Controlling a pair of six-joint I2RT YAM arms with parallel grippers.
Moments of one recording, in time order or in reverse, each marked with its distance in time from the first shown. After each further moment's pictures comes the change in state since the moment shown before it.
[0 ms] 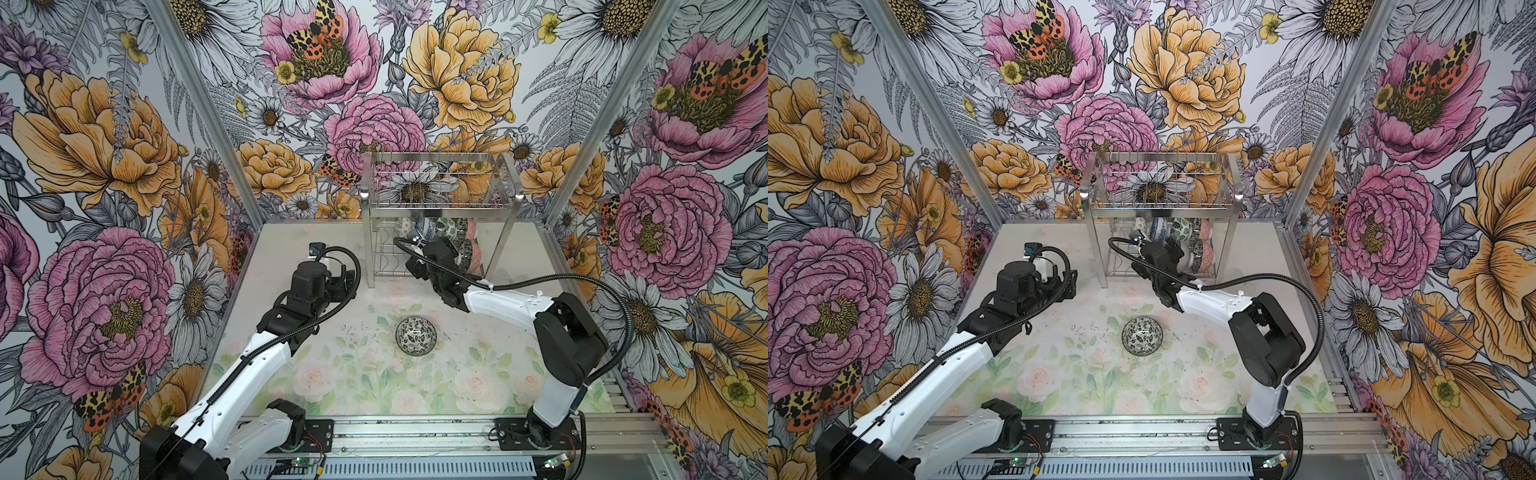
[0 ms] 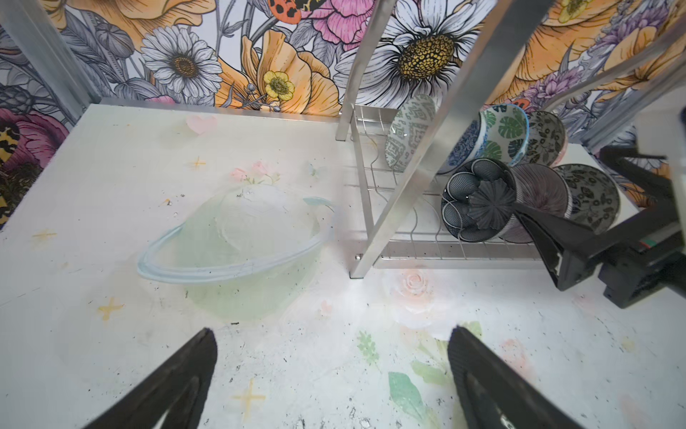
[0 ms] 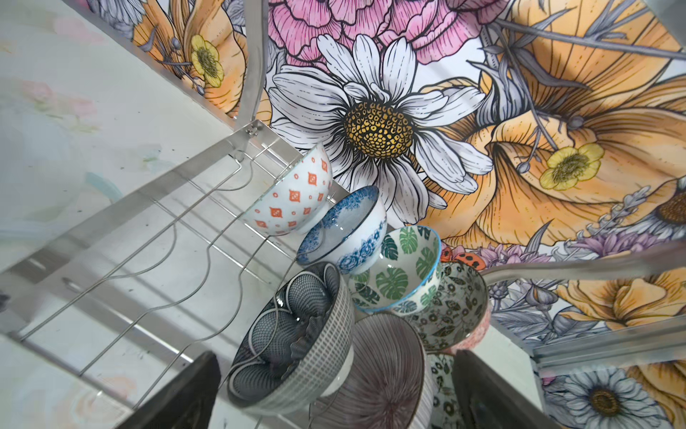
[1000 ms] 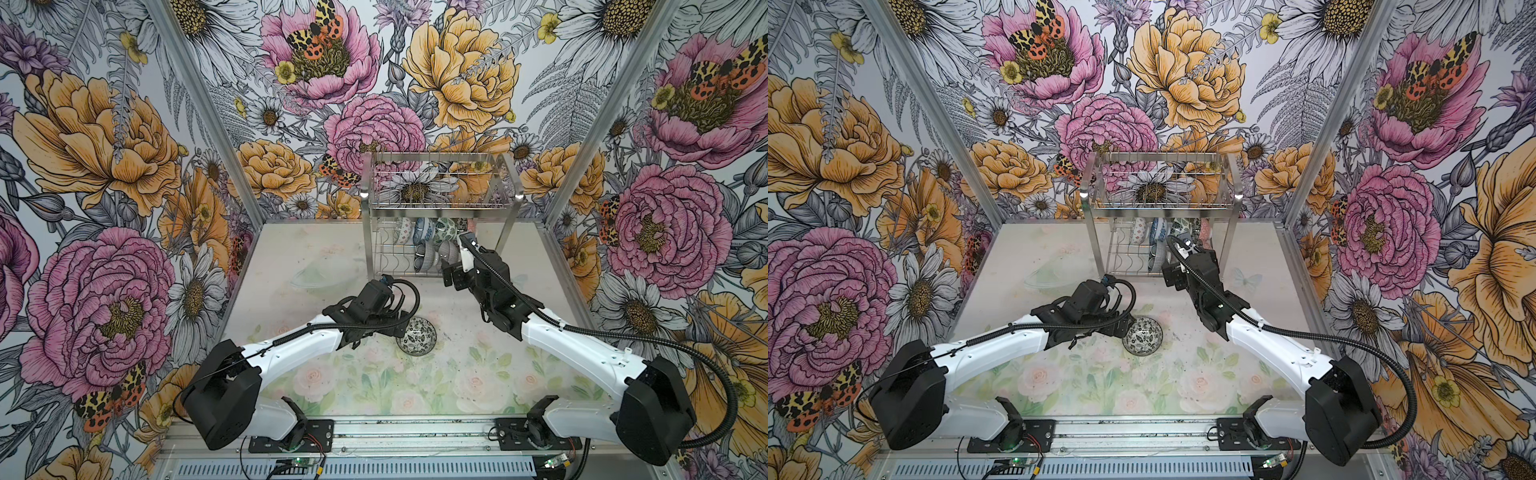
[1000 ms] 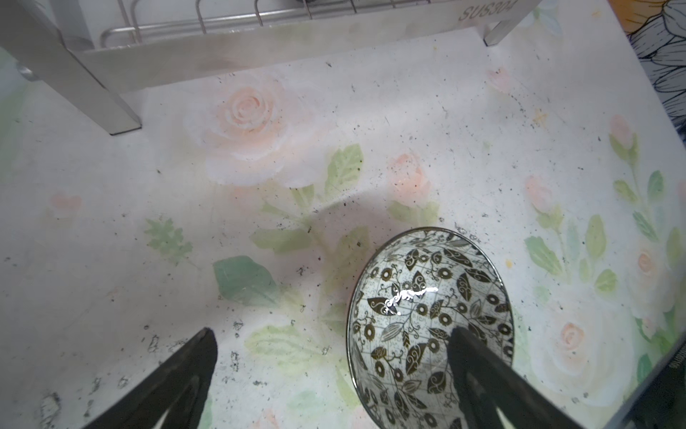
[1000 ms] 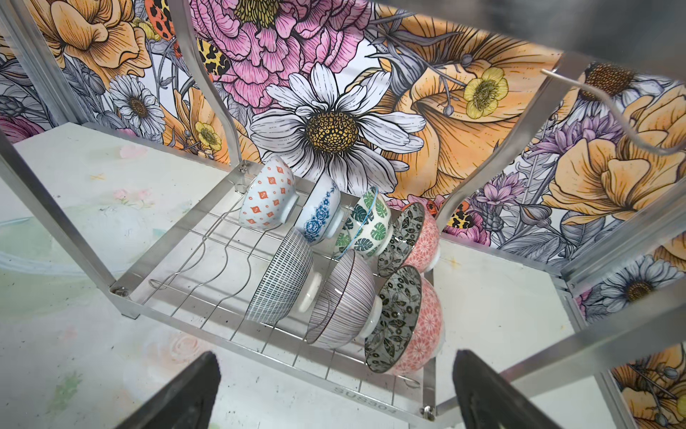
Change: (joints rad) left arm -0.354 0.377 0.007 0.000 0.179 -0.126; right arm -0.092 -0.457 -0.257 -0.135 -0.112 0.277
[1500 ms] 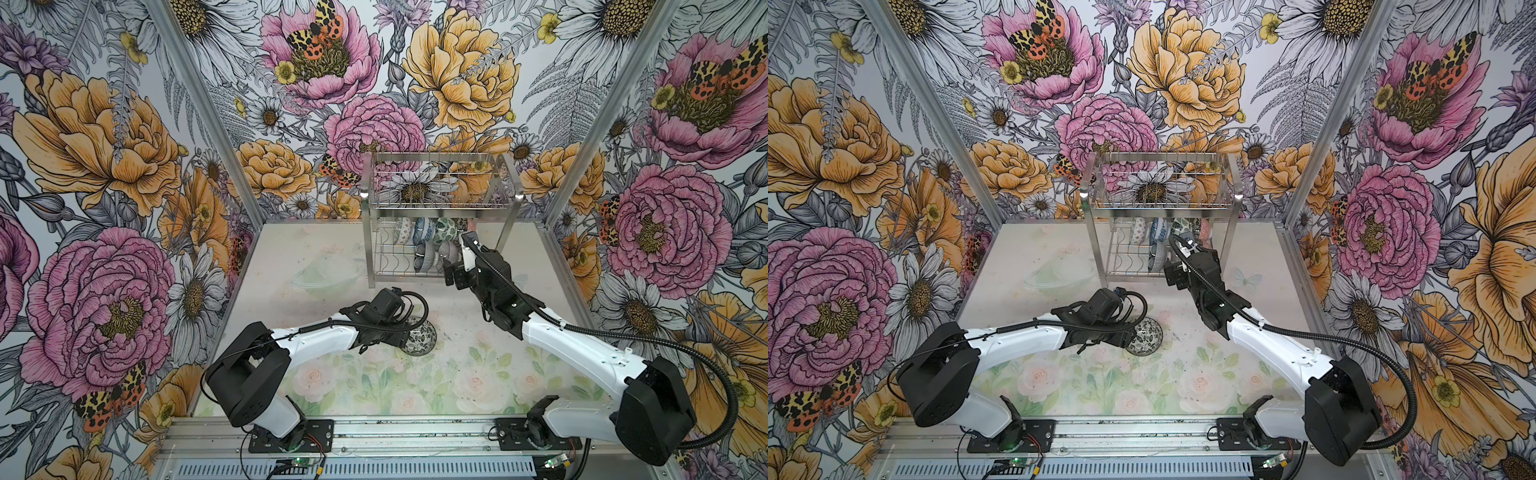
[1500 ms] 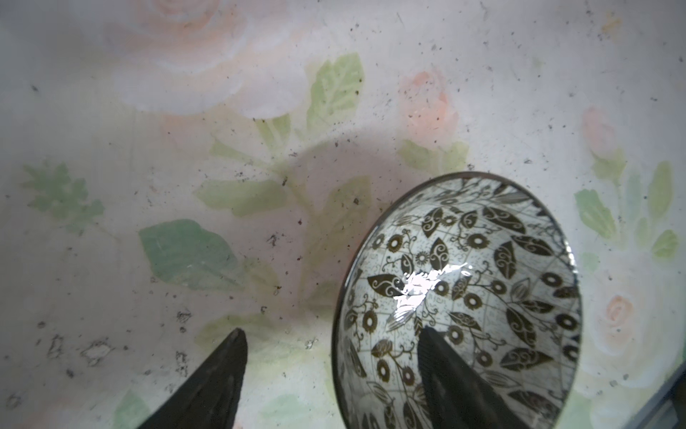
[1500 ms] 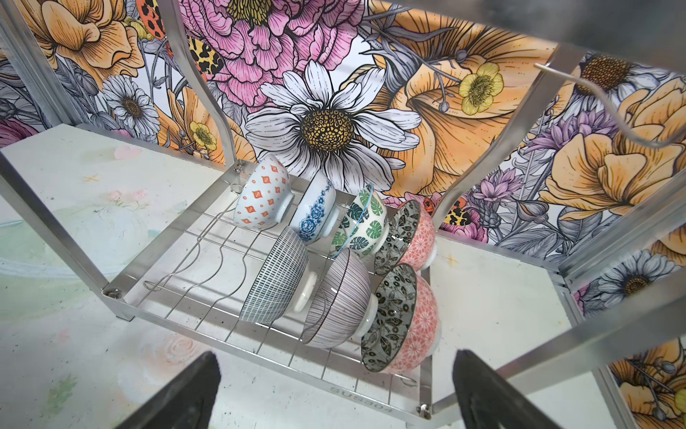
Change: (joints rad) left arm -0.034 0.150 0.003 0.000 0.031 -0.014; right arm -0.015 0.001 0.000 -0.001 -0.008 0.007
